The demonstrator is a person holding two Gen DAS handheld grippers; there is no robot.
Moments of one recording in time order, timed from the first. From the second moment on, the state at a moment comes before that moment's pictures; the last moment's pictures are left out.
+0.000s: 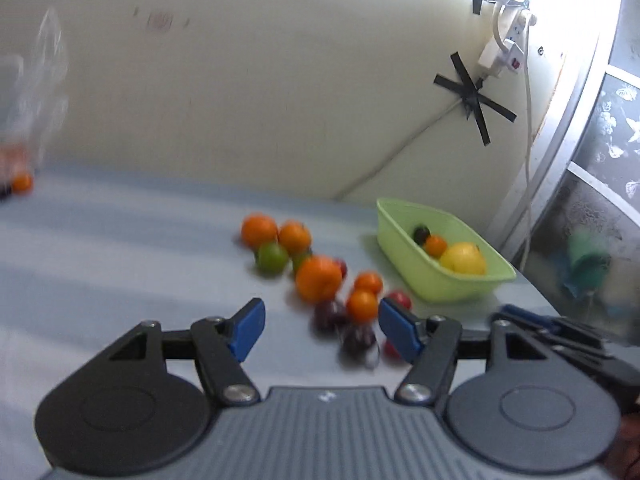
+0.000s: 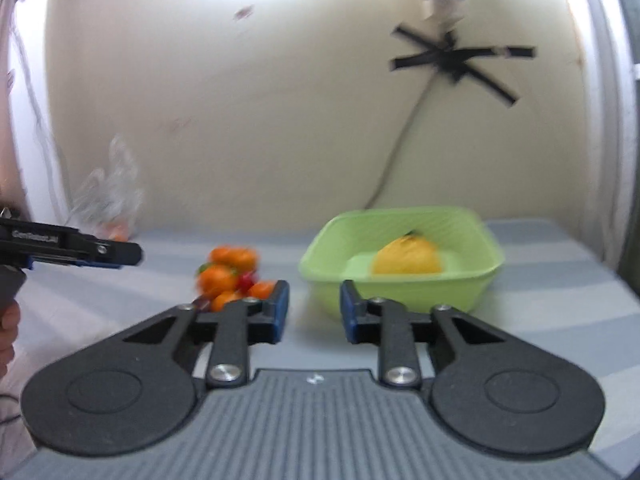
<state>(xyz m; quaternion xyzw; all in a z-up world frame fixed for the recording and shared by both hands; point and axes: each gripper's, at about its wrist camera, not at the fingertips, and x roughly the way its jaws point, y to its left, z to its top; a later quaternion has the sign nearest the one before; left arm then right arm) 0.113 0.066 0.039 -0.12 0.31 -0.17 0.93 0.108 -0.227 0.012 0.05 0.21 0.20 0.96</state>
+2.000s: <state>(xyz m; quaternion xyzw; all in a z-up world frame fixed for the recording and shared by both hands) 0.052 -0.002 0.013 0.01 0.30 -0.27 0.91 0.039 -0.164 -0.024 -0.09 0.23 0.22 0.94</state>
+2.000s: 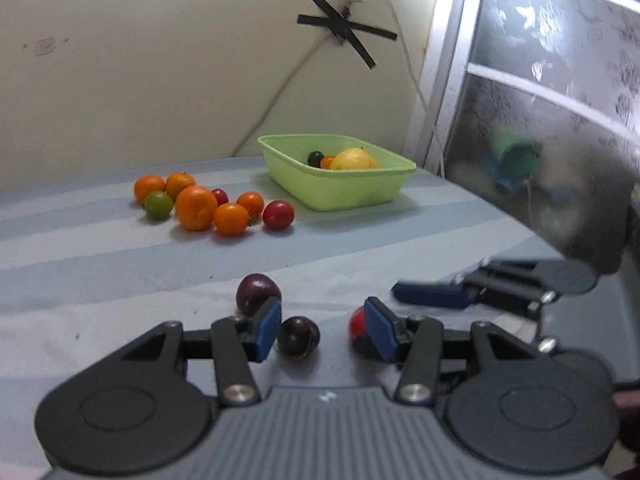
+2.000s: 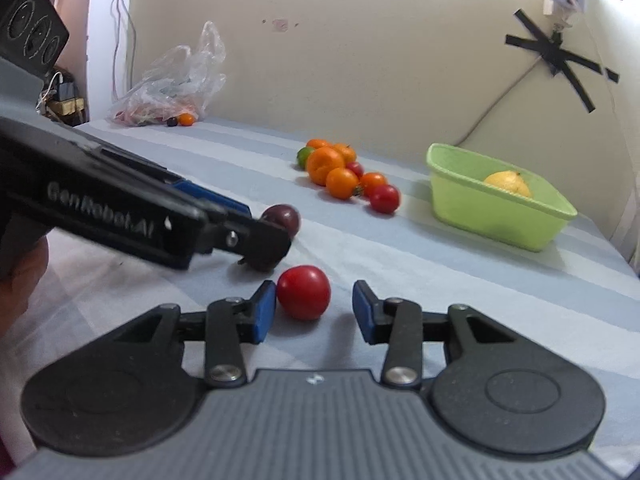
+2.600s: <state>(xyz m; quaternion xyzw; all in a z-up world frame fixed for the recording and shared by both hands) 0.066 -0.004 0.002 0.05 0.34 -0.29 0.89 0.034 -0.177 -0.025 -0.07 0.23 0.21 0.95</state>
